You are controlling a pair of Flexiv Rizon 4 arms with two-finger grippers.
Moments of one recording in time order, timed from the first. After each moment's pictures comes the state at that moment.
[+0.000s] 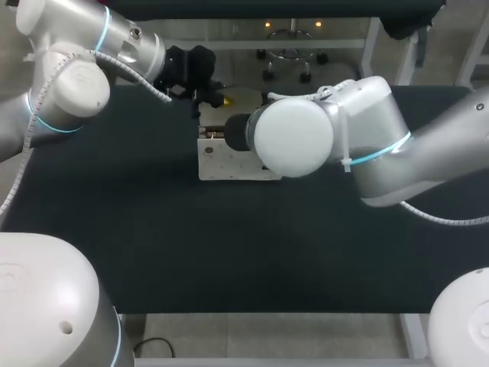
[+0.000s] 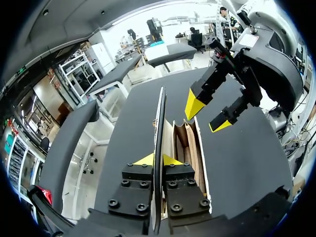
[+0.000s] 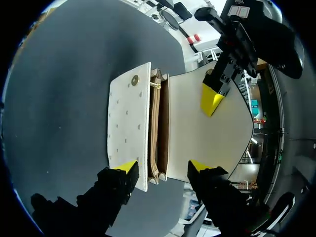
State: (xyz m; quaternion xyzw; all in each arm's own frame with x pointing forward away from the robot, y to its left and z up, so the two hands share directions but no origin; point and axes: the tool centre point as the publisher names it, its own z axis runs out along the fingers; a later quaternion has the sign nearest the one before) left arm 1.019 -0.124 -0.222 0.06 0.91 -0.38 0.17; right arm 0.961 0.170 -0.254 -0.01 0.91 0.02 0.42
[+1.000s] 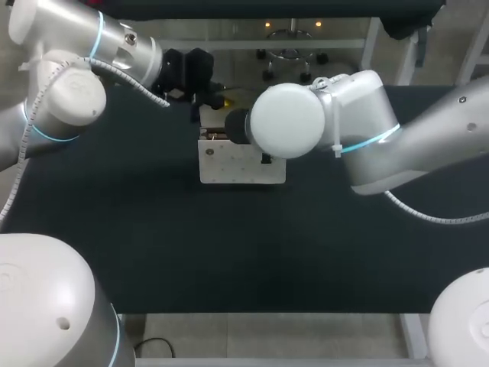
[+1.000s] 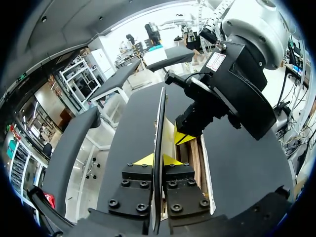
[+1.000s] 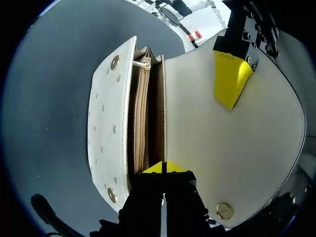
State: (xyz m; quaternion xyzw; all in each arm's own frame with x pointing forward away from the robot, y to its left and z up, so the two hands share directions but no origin) left arm 1.002 -0.127 -0.213 0.07 0.90 -0.40 0.18; right arm 0.994 0.169 -0.278 0.00 0.91 0.02 0.40
